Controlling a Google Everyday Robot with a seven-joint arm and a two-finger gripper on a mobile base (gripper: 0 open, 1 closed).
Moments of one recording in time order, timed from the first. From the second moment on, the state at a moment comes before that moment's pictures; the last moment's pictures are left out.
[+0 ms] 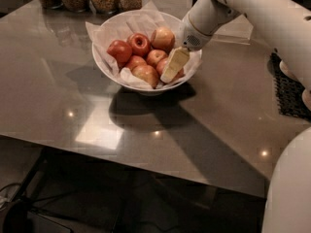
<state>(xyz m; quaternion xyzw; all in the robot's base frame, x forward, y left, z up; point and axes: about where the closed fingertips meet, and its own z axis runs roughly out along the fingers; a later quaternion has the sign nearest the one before) 0.674 -0.058 0.874 -0.61 0.74 0.10 0.25</state>
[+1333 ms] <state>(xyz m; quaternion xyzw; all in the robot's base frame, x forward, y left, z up) 0.674 -0.058 0.874 -0.61 0.74 0.10 0.25</state>
